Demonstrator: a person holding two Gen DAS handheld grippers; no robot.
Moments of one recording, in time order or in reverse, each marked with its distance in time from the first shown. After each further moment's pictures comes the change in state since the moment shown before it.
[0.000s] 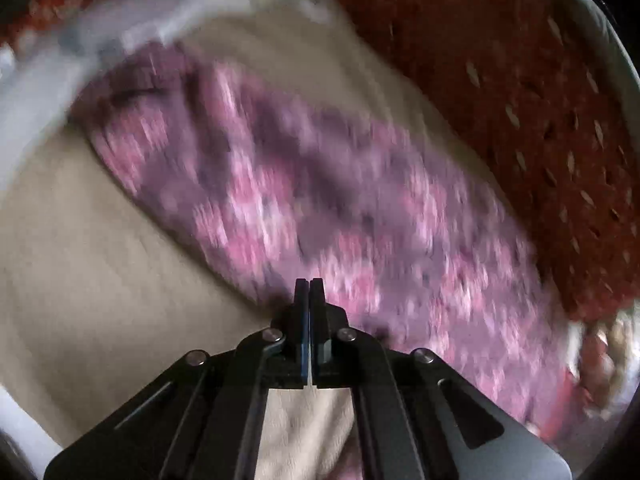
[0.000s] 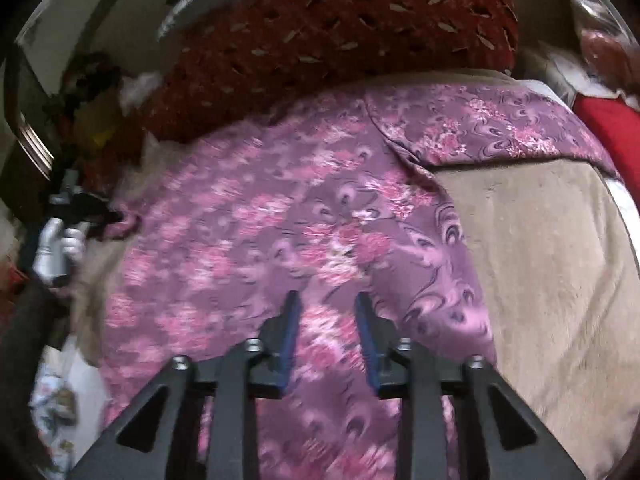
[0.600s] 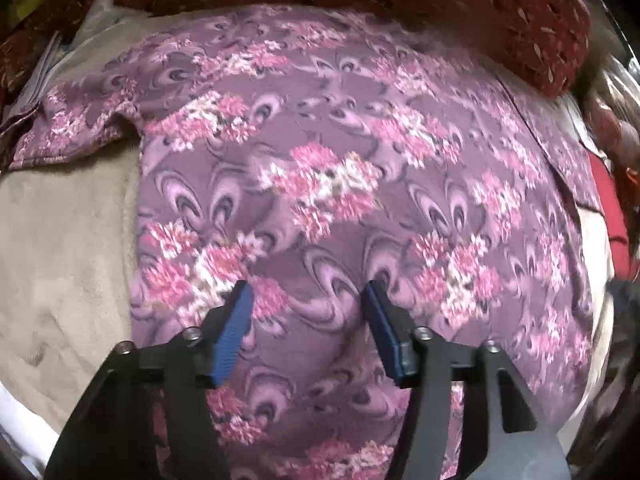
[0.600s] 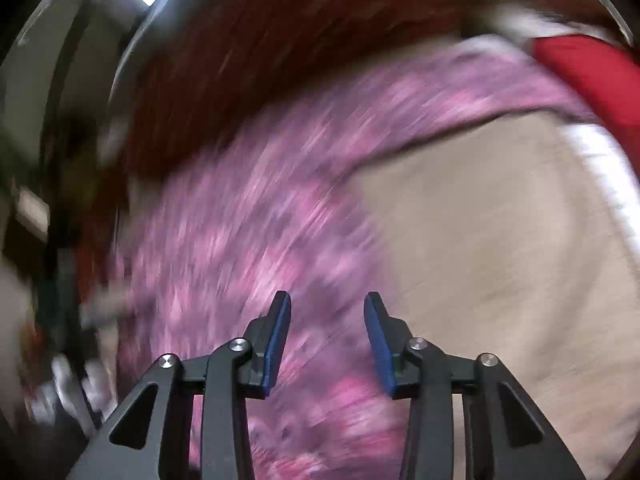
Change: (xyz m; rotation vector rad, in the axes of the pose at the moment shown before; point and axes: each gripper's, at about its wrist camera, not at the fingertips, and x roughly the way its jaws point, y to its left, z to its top) left arm 0.036 -0.140 -0.192 0.595 0.022 0.114; right arm -0.037 -0.110 0.014 0.293 -0.084 0.057
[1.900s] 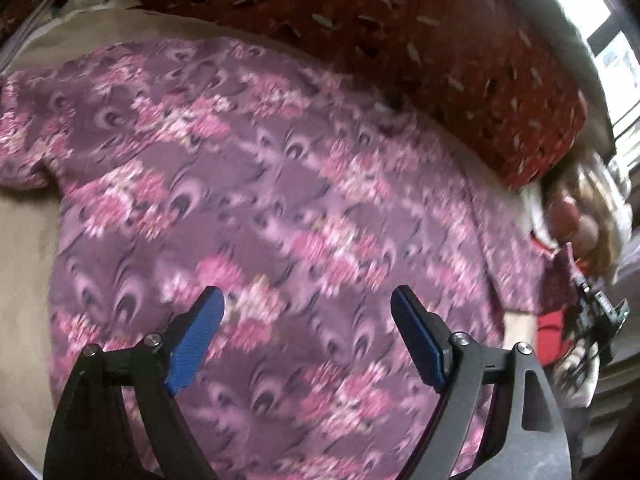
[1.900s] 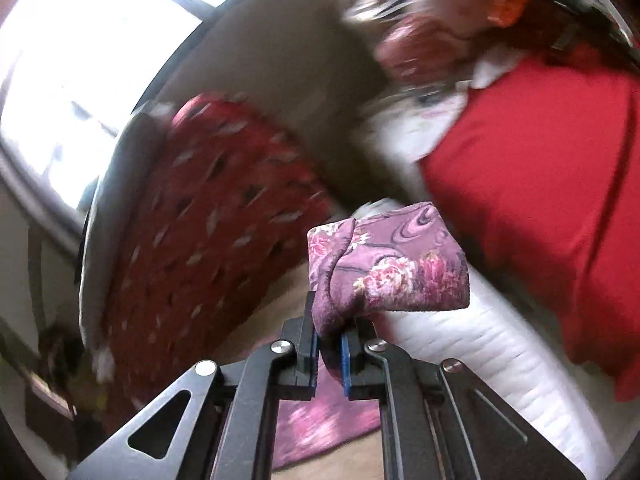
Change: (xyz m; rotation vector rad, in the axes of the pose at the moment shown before) left arm 0.016 -0.013 0.086 -0.223 -0.096 -0.268; right arm -0.014 -0.104 0.145 0.316 -0.412 0.032
